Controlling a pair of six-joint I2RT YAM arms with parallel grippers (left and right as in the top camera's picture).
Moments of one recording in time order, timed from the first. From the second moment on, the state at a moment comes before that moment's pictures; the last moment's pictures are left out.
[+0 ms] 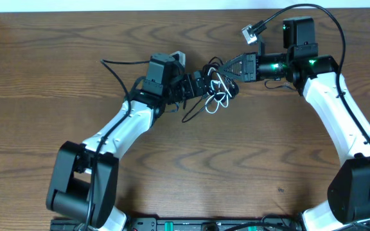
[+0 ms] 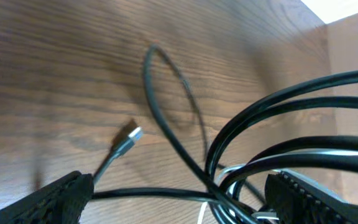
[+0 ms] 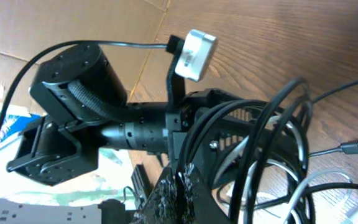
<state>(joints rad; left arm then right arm) -0.36 1.72 1.05 -0.07 0.43 -0.66 0.18 1.72 1.41 -0.52 -1.08 0.29</state>
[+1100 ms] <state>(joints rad) -0.38 1.77 1.05 -0.10 0.31 -0.65 0.15 1.72 1.41 -0.63 -0.86 0.31</state>
